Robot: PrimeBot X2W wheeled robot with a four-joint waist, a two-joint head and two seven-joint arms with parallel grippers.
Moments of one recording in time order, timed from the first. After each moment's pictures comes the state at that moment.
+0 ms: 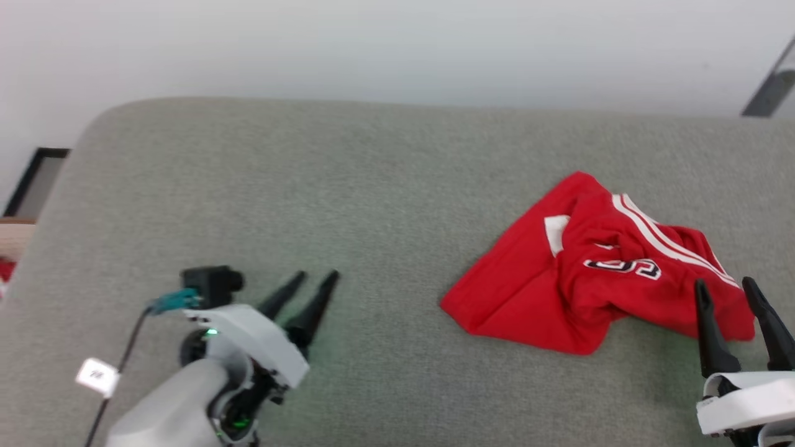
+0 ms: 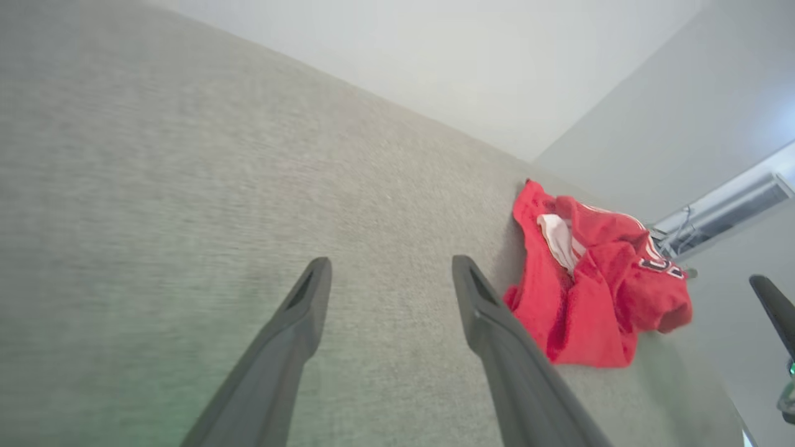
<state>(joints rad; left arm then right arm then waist) -0.62 0.48 -0.97 0.58 -1.36 -0.13 -0.26 -0.08 -0.27 -0.01 0.18 0.38 0.13 -0.26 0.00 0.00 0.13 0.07</state>
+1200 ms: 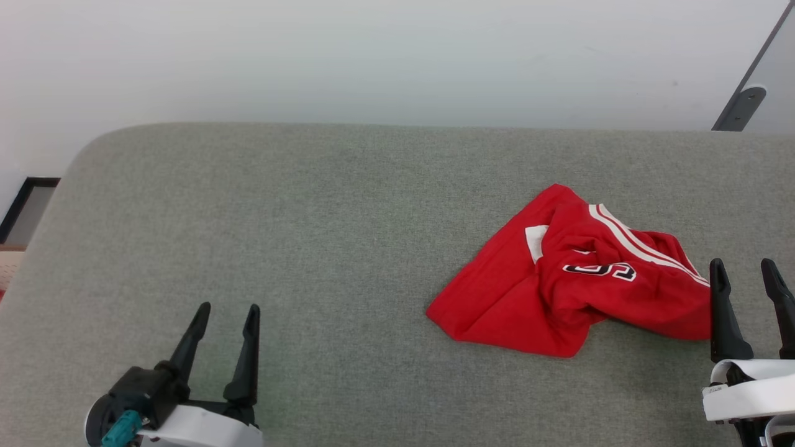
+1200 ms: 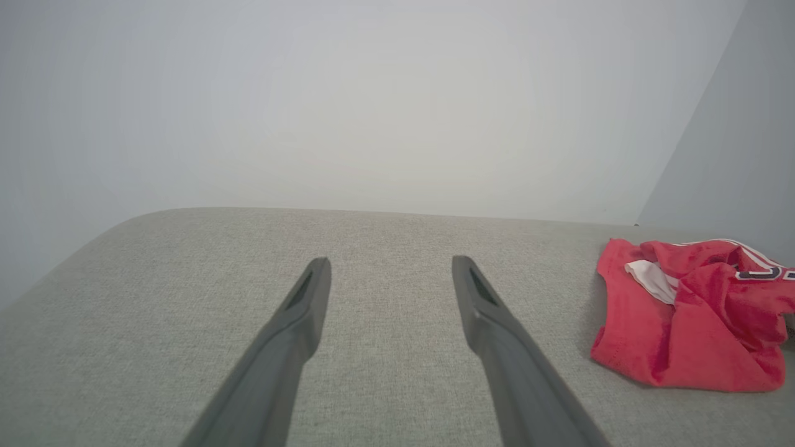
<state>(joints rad) -0.04 0.21 -0.05 0.14 -0.30 -0.12 -0.26 -0.08 -0.22 -0.07 0.09 0.36 0.13 -0.26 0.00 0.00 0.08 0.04</state>
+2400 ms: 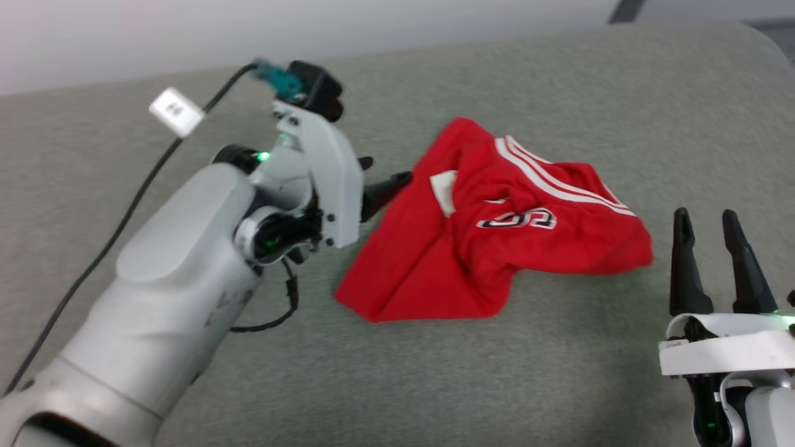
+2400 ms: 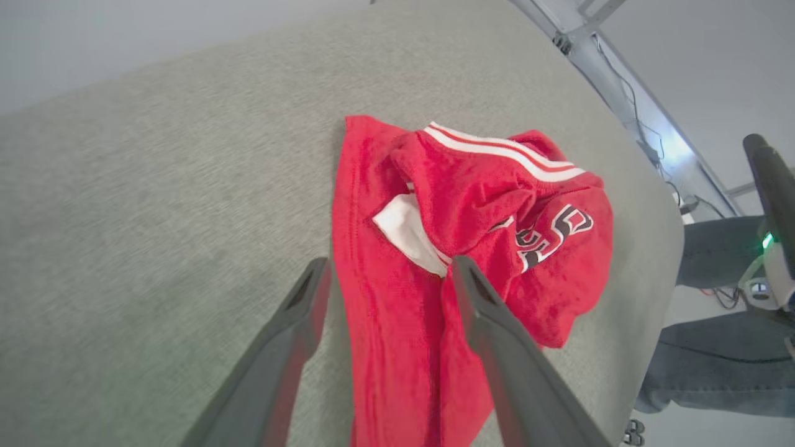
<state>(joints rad) -1.00 0.37 -0.77 0.52 -1.06 -0.13 0.54 -0.19 -0.10 -0.04 0.08 0.37 0.13 -0.26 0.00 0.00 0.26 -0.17</state>
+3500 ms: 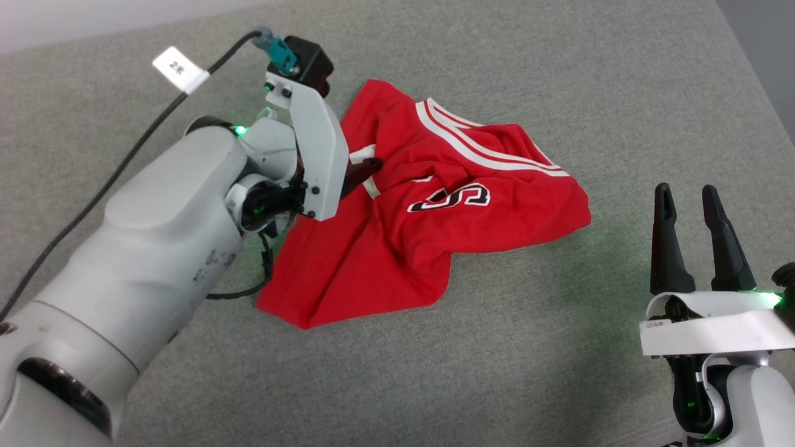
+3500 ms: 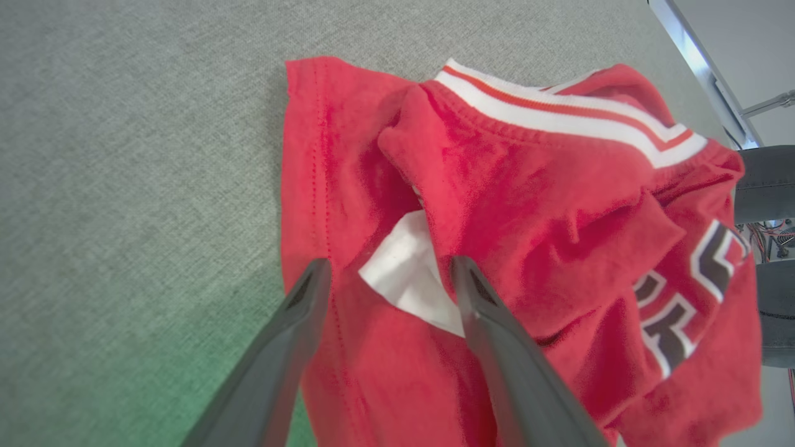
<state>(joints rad) -1.23 0.39 -1.11 0.74 -1.23 -0.13 0.50 -0.25 -0.05 -0.01 0.08 0.39 0.13 -0.26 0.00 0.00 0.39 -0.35</state>
